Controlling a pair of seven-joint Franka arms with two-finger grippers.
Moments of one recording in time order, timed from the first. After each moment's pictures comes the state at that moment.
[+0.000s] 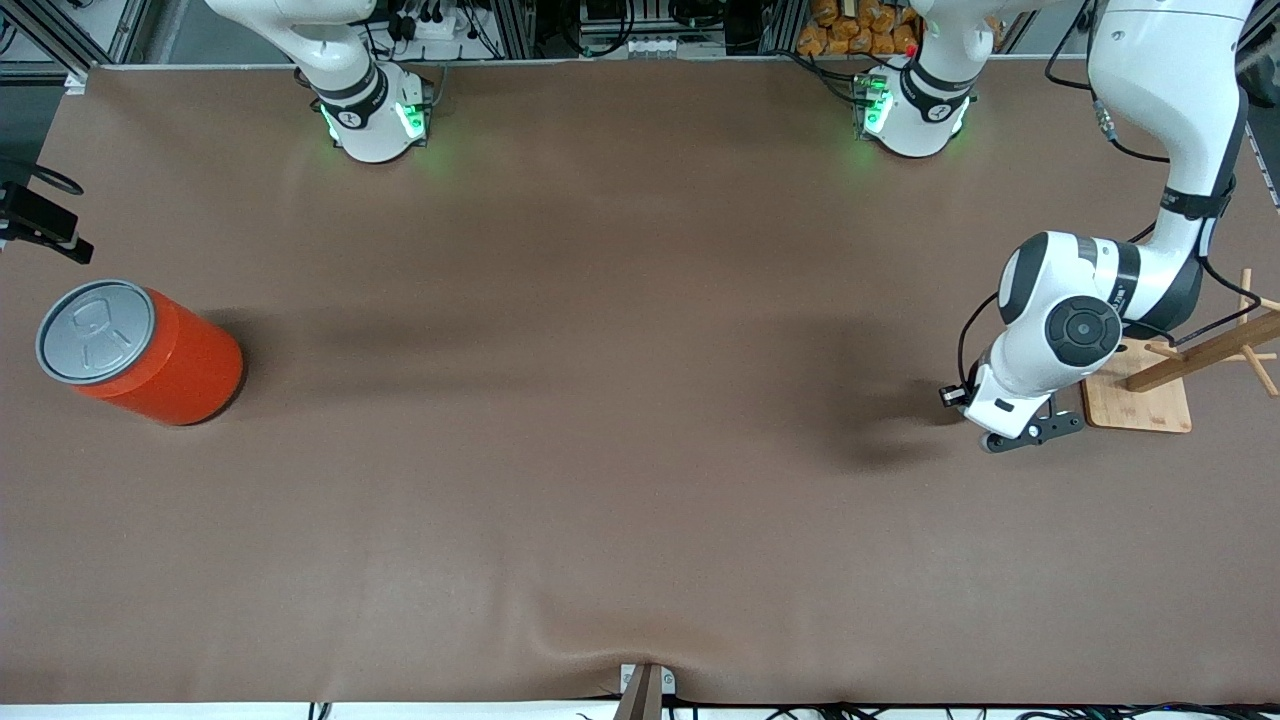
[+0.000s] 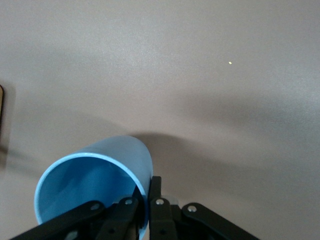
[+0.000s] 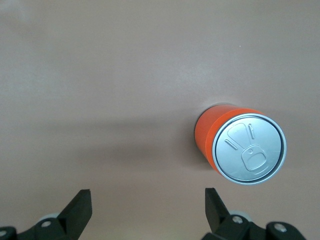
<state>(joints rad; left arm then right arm) 0.10 0.39 -0.22 -1.98 0.27 2.25 -0.54 -0.03 0.01 -0.10 -1.48 0.02 1.48 -0.13</state>
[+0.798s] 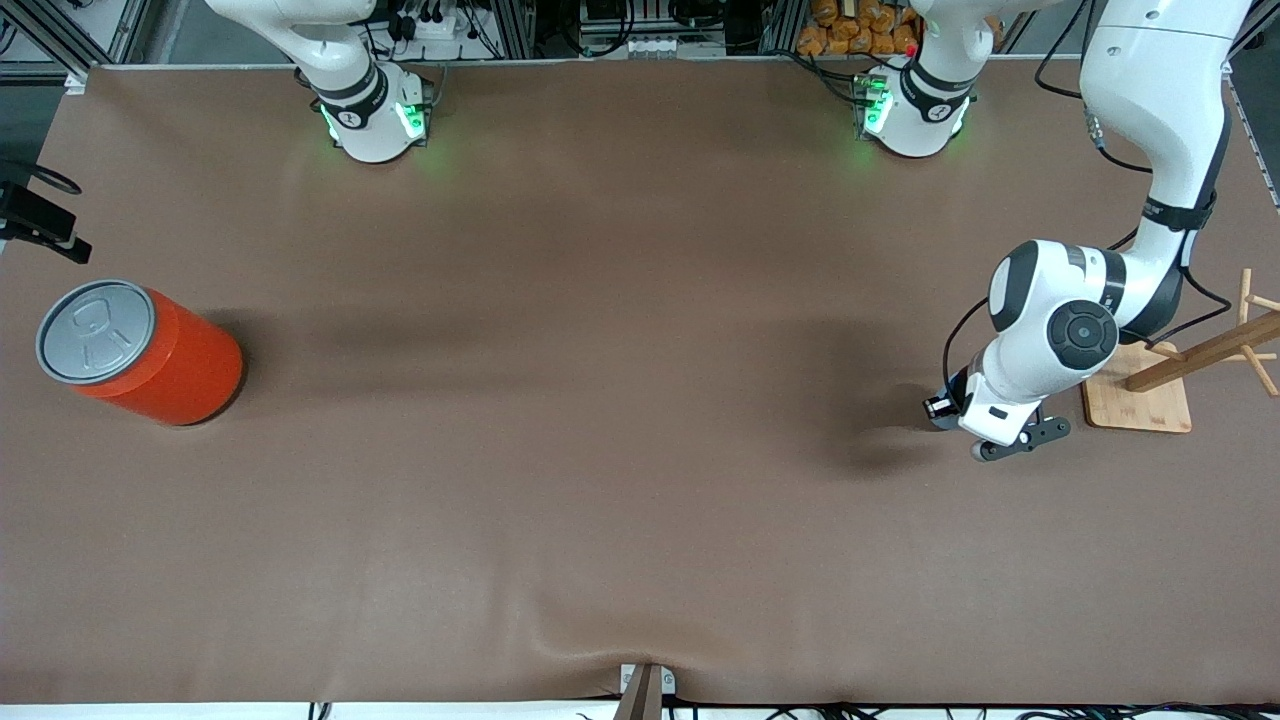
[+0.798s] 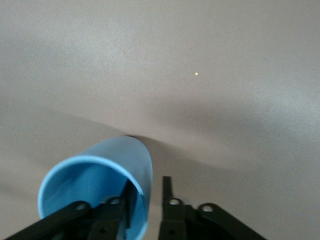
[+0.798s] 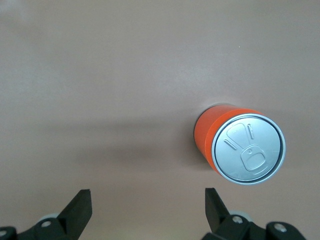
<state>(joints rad) 0.09 0.42 -0.23 -1.97 0.17 2.35 -0.55 -0.03 0.01 -0.10 -1.48 0.02 1.48 -0.13</state>
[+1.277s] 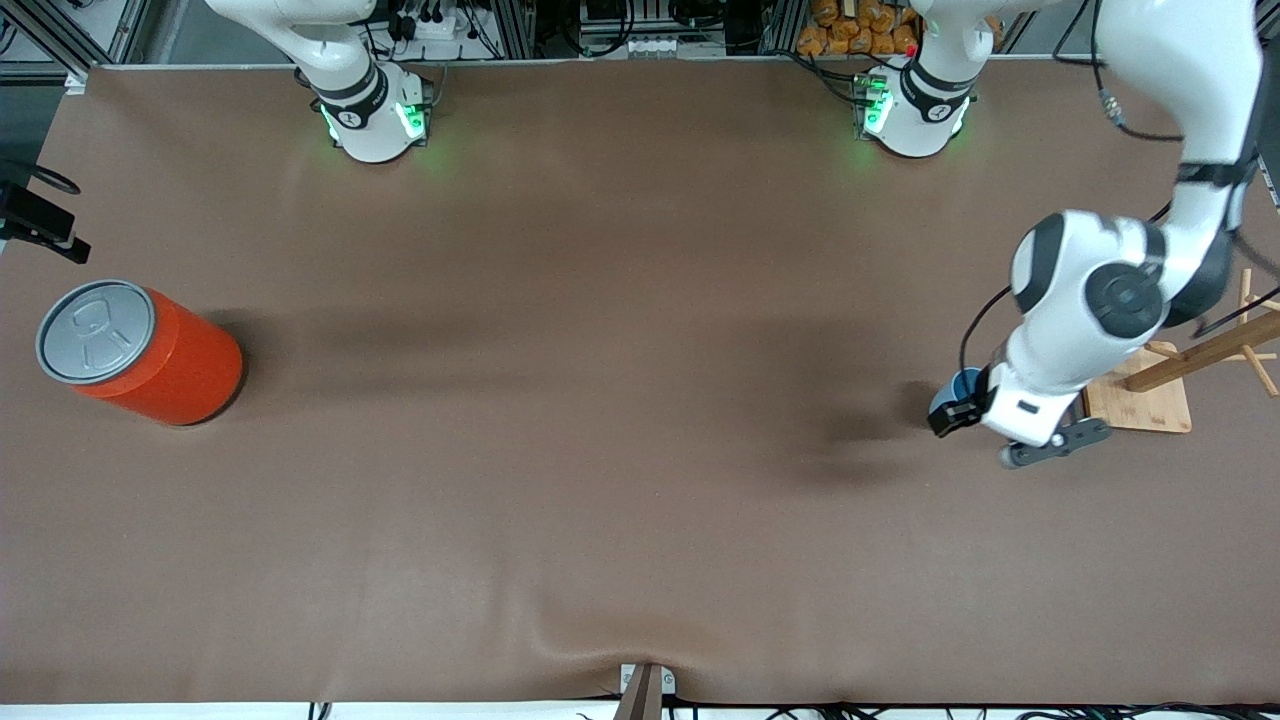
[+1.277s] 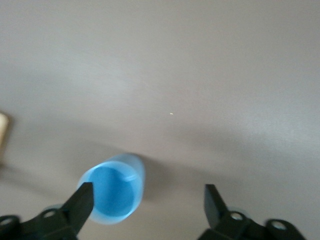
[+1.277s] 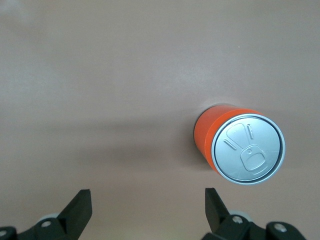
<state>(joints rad) 0.09 0.27 -0.26 -1.83 0.17 2.16 -0.55 -0.03 0.01 -0.10 -1.48 0.02 1.48 -0.13</state>
